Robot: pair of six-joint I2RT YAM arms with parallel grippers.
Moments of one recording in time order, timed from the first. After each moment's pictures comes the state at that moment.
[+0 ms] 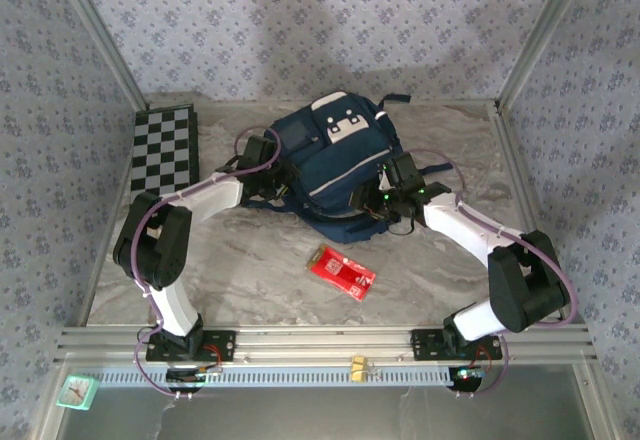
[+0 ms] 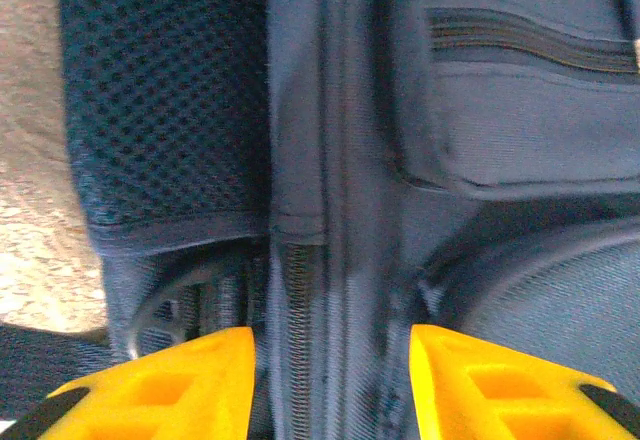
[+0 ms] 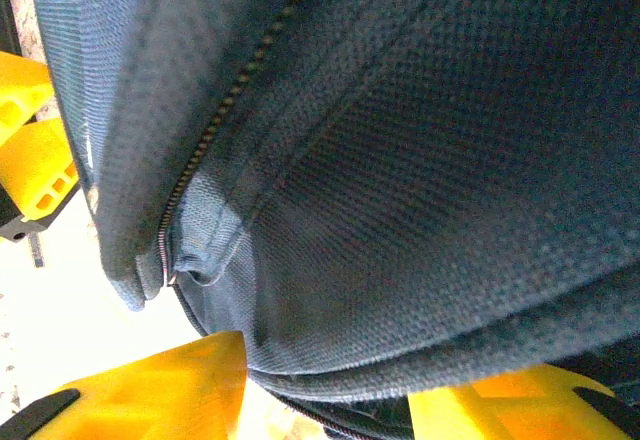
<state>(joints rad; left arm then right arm) -0.46 1.76 1.11 -0.19 0.16 -1.17 0.45 1.46 0.93 -0.37 -0.31 0.75</state>
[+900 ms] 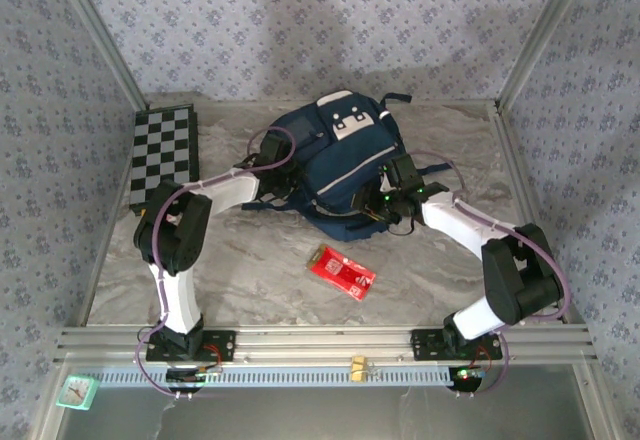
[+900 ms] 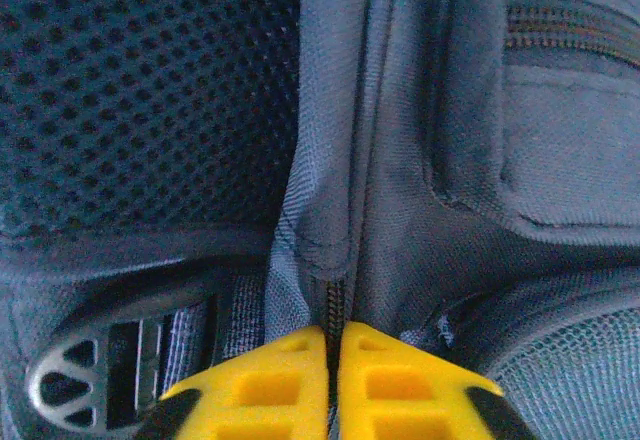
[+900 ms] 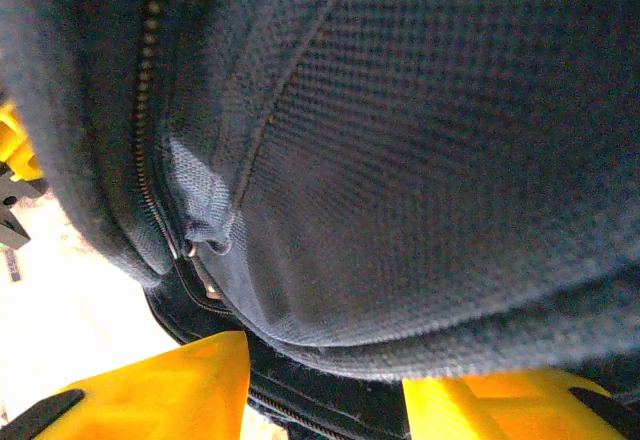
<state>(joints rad) -0.51 1.90 1.22 -0.15 0.12 -1.28 0.42 1.51 0.91 -0.35 -0.31 0.75</state>
